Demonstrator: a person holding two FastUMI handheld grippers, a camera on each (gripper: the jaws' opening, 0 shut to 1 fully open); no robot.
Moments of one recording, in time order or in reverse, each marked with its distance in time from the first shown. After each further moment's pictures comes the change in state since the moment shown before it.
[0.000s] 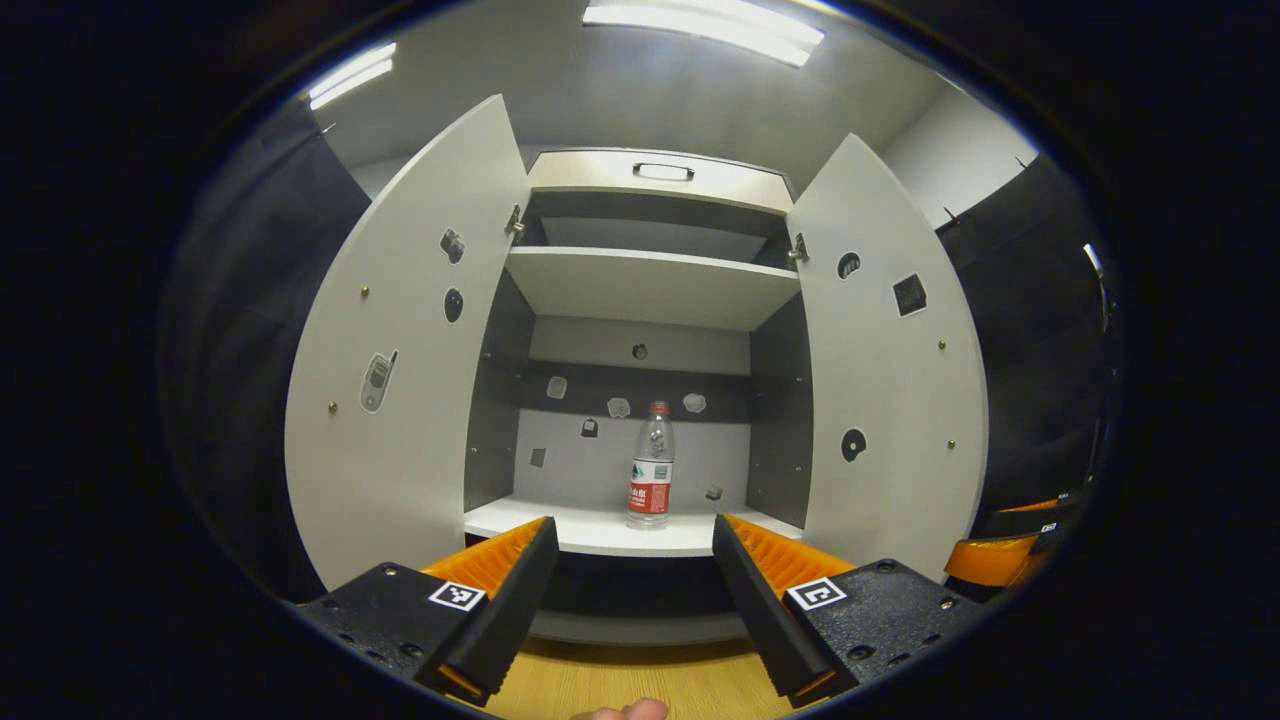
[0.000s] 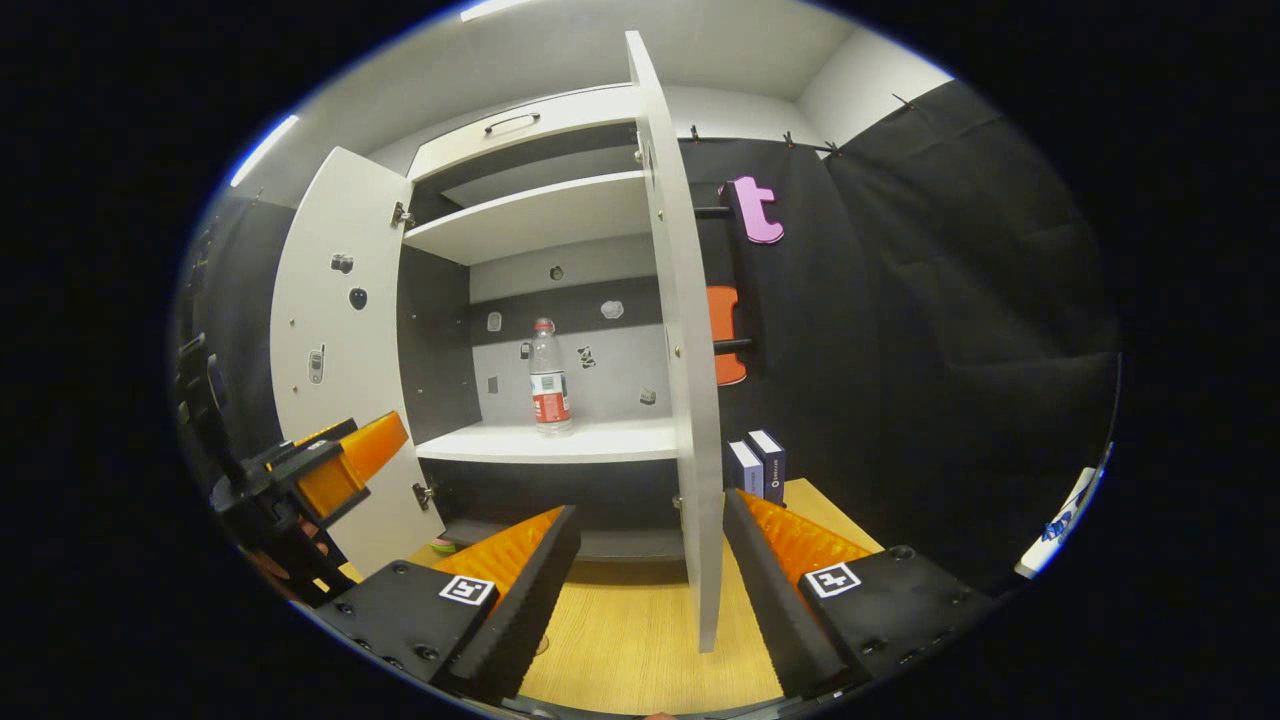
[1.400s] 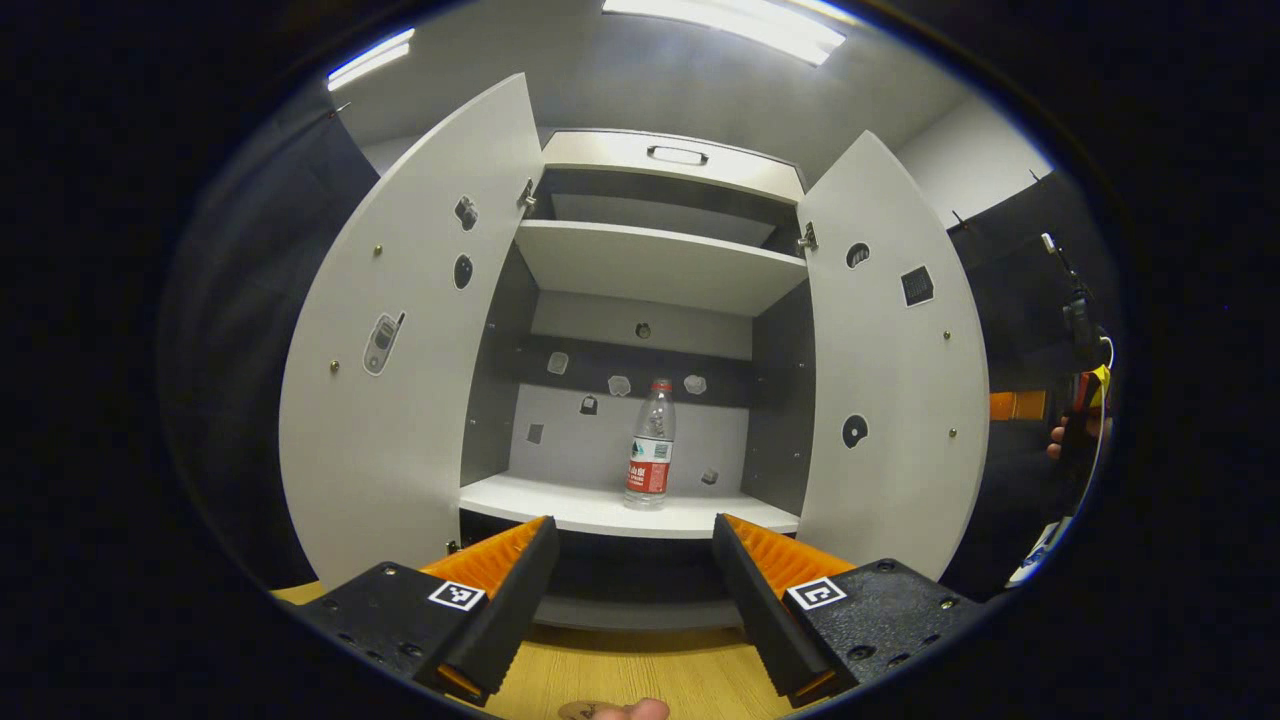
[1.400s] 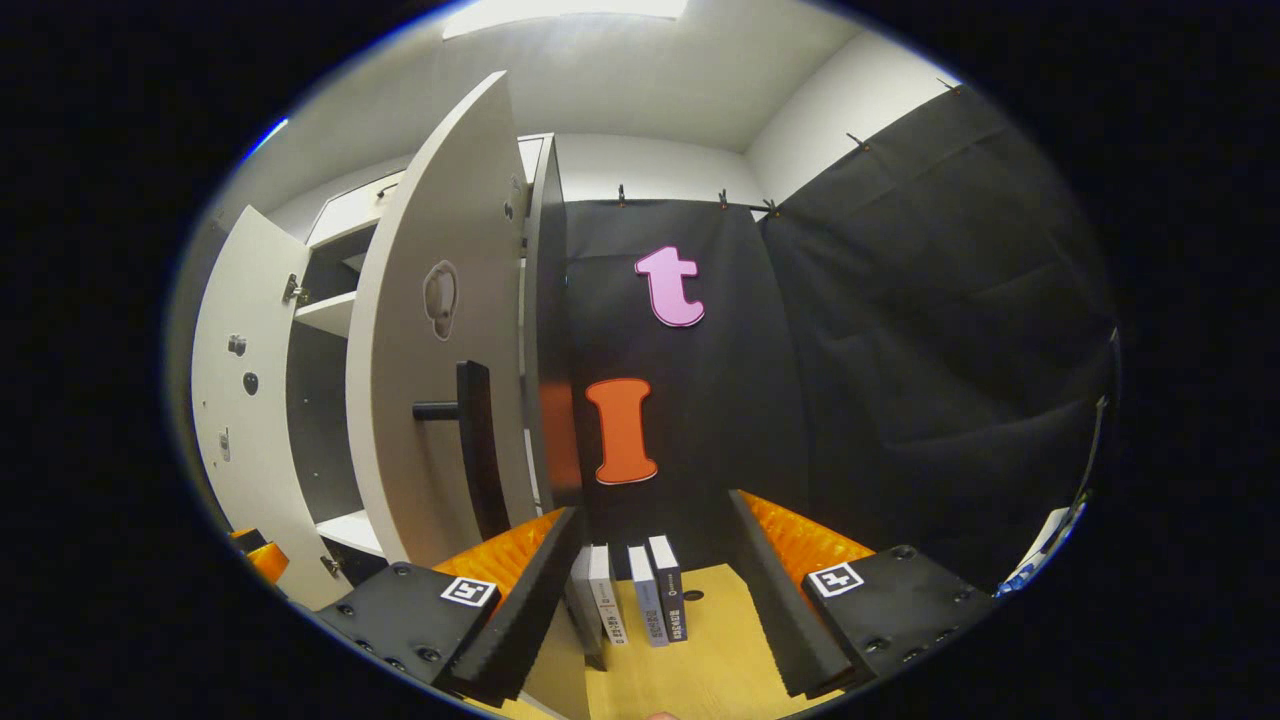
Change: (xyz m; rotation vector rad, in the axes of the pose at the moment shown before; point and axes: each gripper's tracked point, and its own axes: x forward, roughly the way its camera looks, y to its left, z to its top) left arm -0.004 0.019 -0.021 -0.049 0.050 0.004; right arm 0.065 -0.129 0.136 -0.007 -0.194 -0.178
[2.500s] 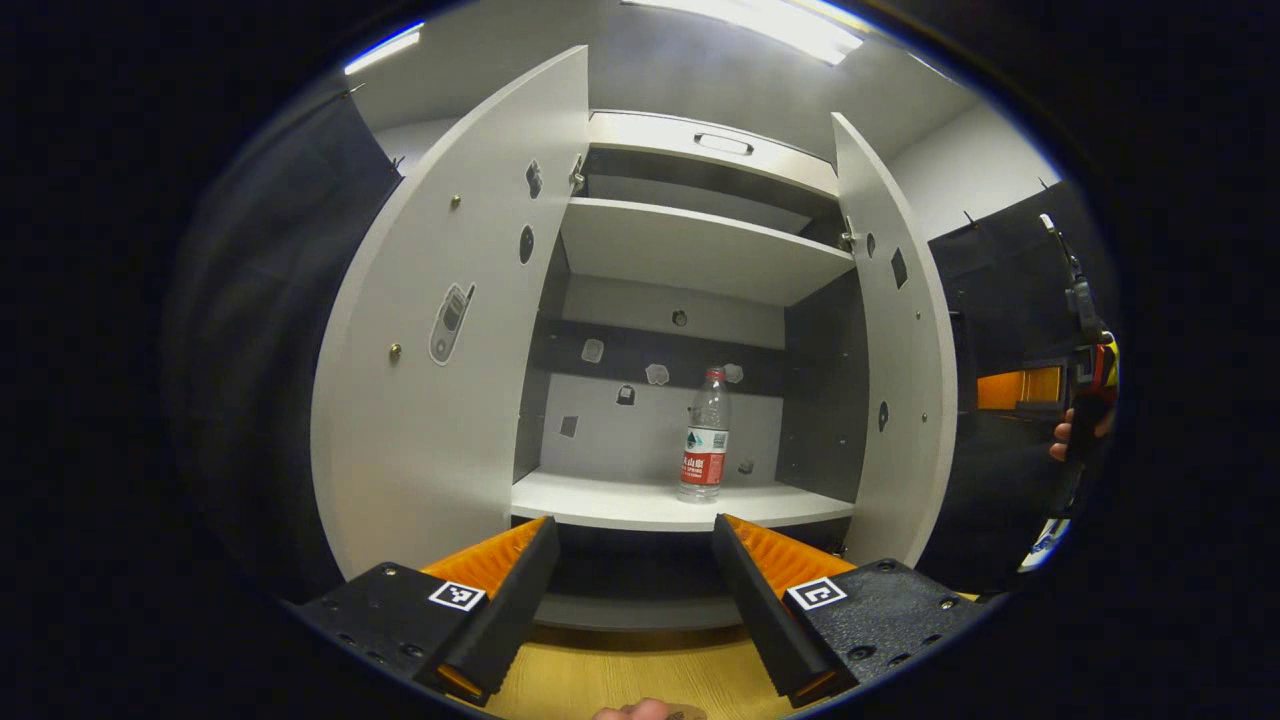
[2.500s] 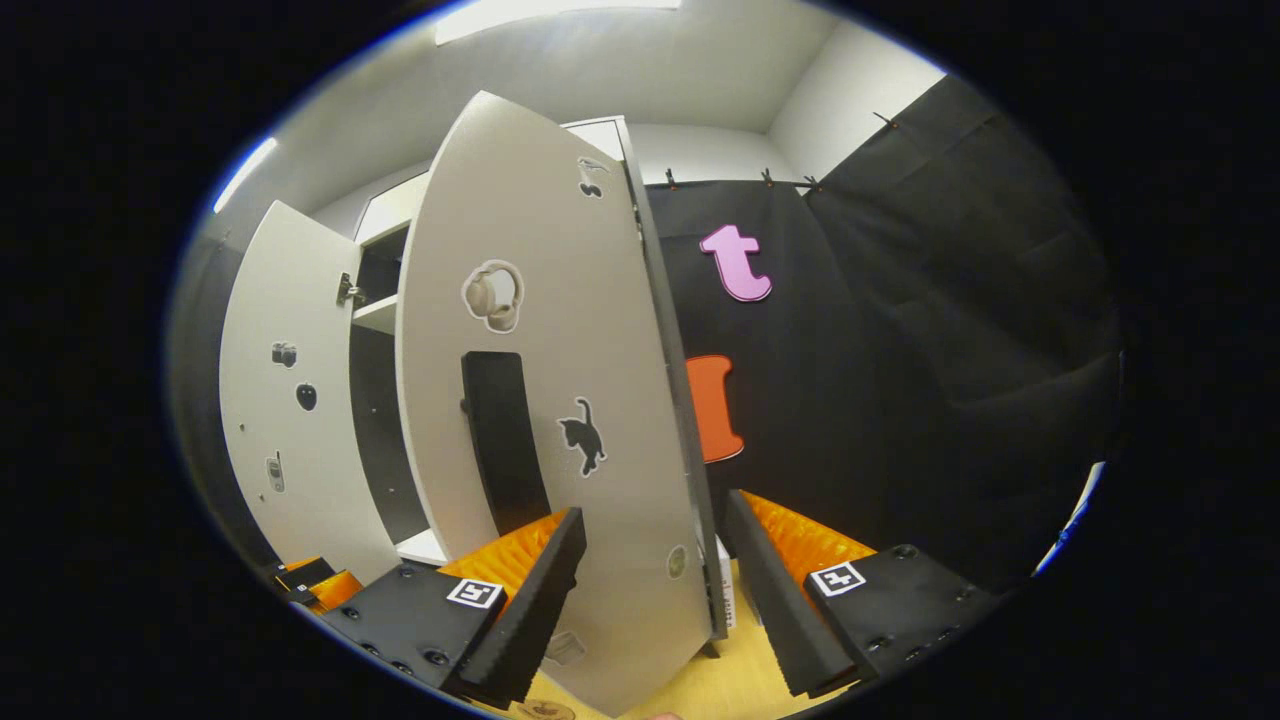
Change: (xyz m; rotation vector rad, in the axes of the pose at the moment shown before) left arm 0.017 0.090 -0.012 -0.015 0.030 -0.015; right arm -0.011 0.161 -0.020 0.089 0.044 0.123
